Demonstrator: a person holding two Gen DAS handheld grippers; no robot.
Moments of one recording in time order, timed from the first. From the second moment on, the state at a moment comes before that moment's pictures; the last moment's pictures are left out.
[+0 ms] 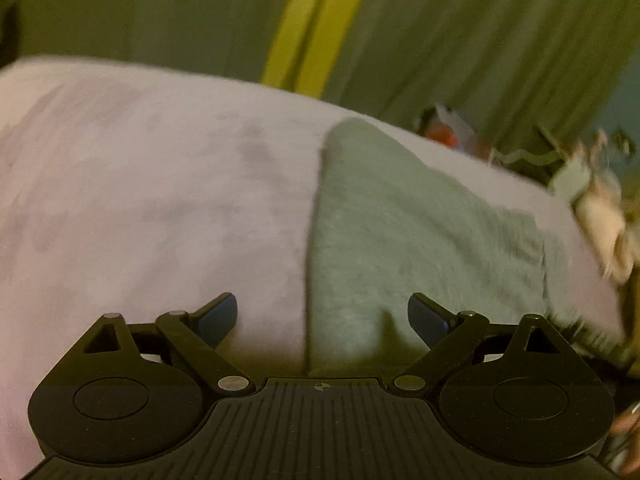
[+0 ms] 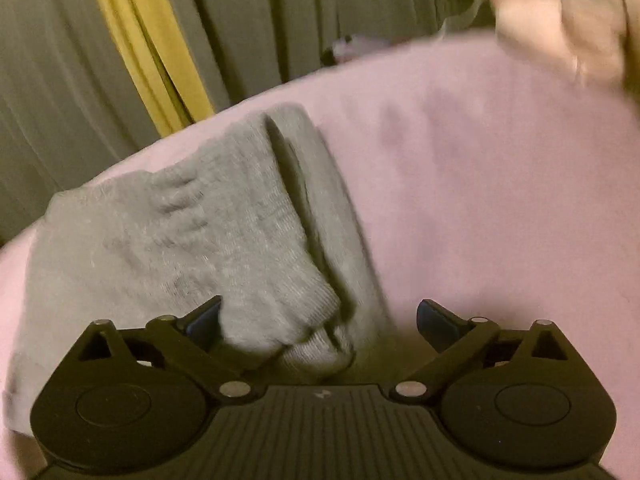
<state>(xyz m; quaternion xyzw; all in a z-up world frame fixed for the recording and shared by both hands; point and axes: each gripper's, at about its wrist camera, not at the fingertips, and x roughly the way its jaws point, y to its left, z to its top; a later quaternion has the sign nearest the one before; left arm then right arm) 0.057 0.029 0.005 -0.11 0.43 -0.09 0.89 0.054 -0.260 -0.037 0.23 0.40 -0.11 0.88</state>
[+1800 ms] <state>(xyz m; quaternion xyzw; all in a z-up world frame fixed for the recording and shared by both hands) 0.107 0.005 -0.005 -0.04 0.40 -0.09 0.91 0.109 -0.250 0.011 0.13 0.31 -0.02 0.94</state>
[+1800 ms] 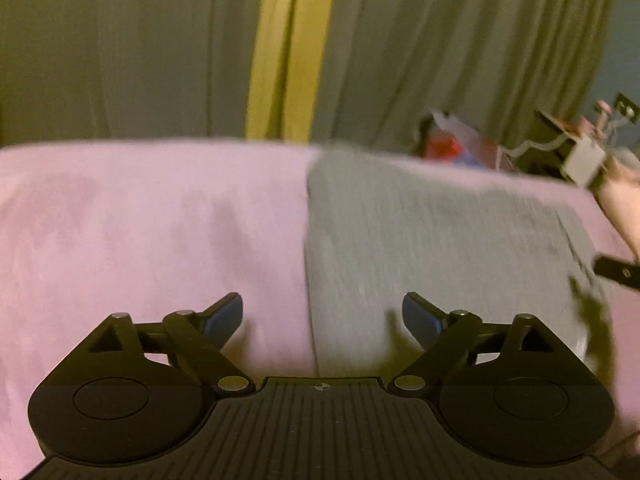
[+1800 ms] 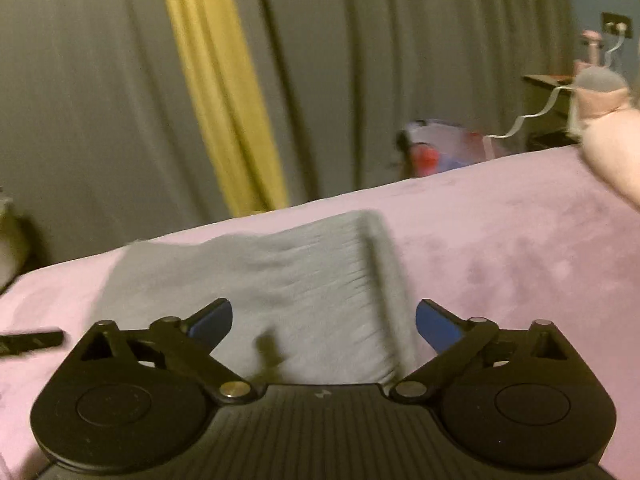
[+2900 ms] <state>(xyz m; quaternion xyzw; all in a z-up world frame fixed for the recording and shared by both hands) 0.058 0.017 -0.028 -0.06 0.46 0.02 0.88 0.068 -0.239 -0.037 0.13 0.31 -0.11 0.94</state>
